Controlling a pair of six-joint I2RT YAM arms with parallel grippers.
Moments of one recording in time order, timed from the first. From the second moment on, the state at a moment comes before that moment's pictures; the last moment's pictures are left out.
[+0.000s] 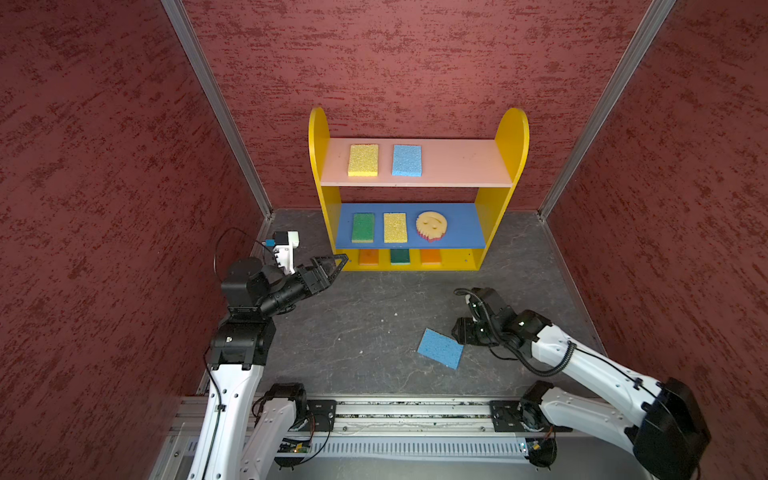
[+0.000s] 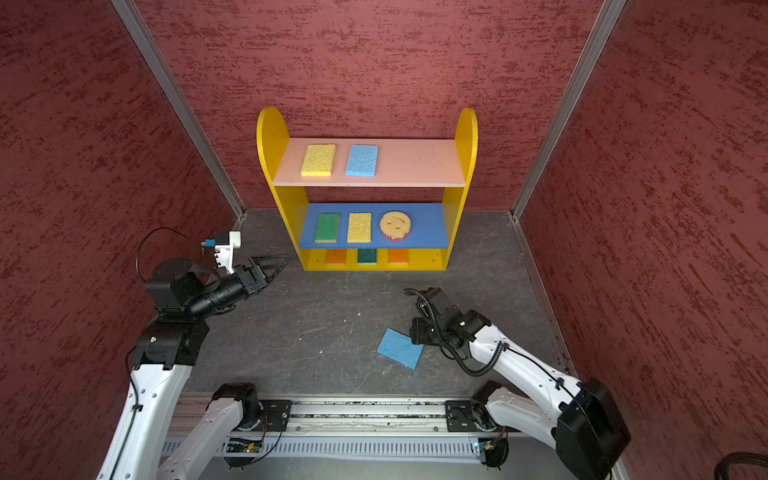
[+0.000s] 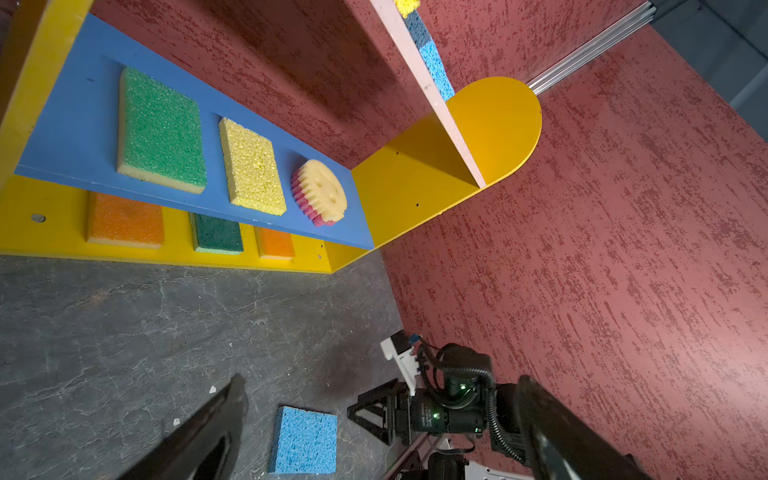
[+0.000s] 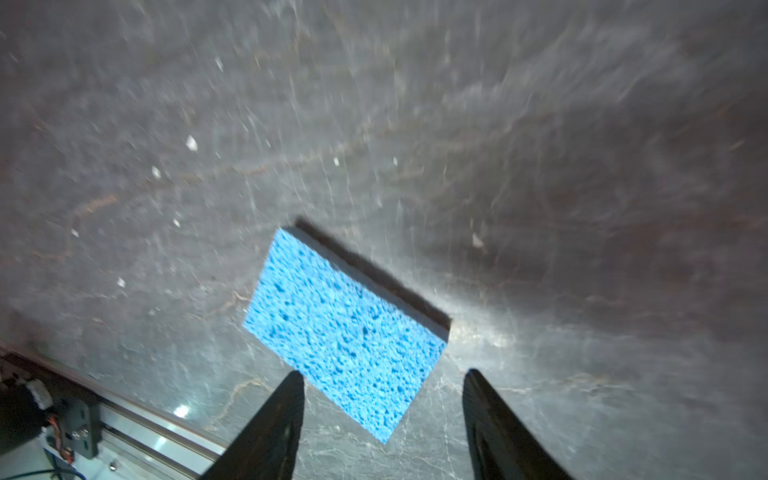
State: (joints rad) left arm 0.00 0.73 0.94 -0.45 0.78 -0.80; right arm 0.69 1.09 0.61 -0.65 -0.13 0.69
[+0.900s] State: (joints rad) left arm -0.11 0.82 0.91 -0.36 0.78 -0.80; right arm 0.85 1.45 0.67 -0.17 -0.20 0.78
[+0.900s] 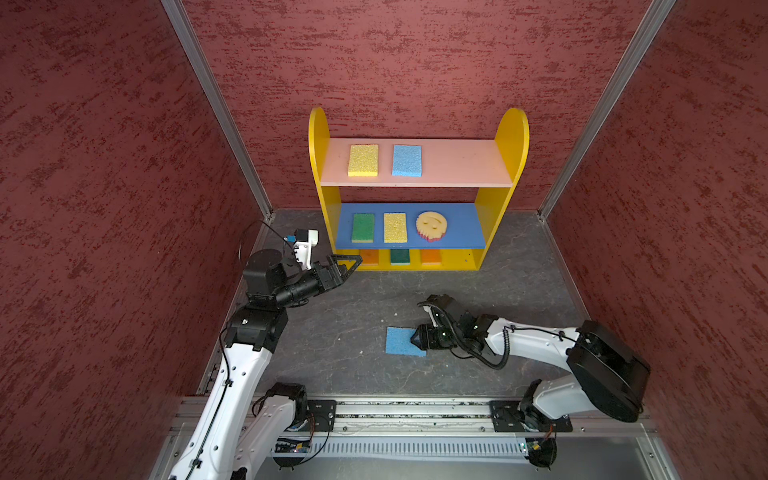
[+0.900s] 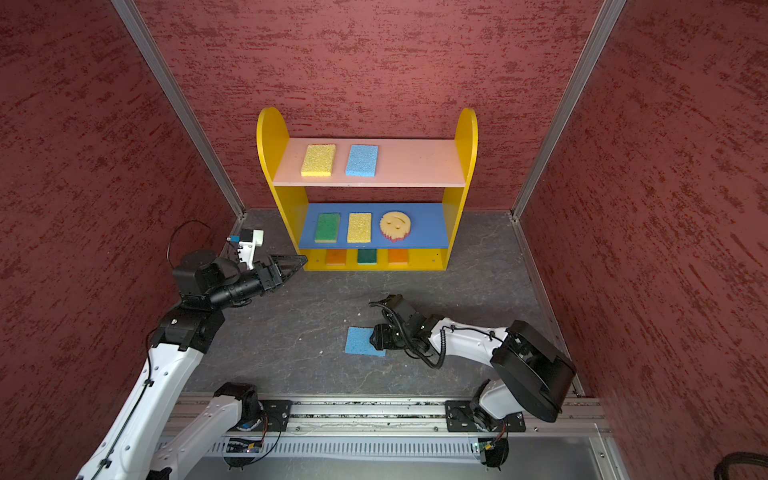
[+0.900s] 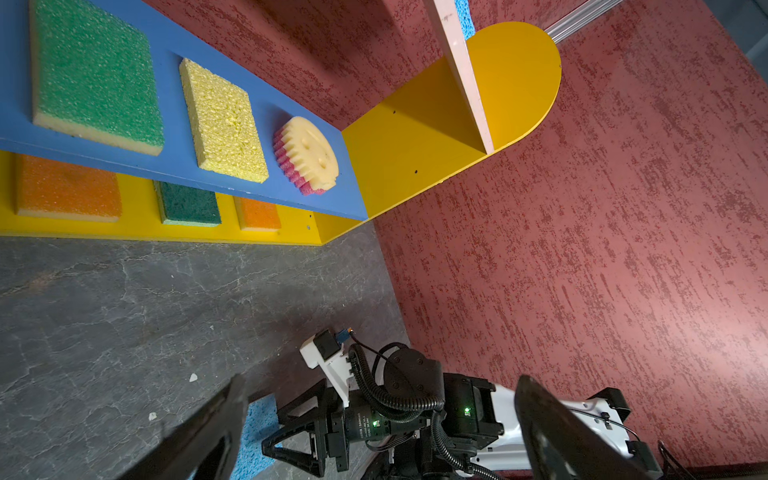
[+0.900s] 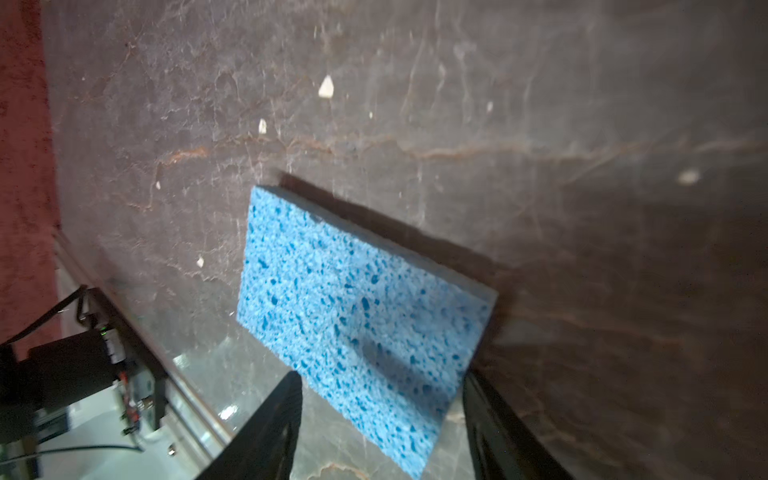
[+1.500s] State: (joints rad) left arm -0.11 0.83 0.90 -0.39 0.79 -0.75; right arm 0.85 1.64 0.84 -0.21 -0.09 0.55
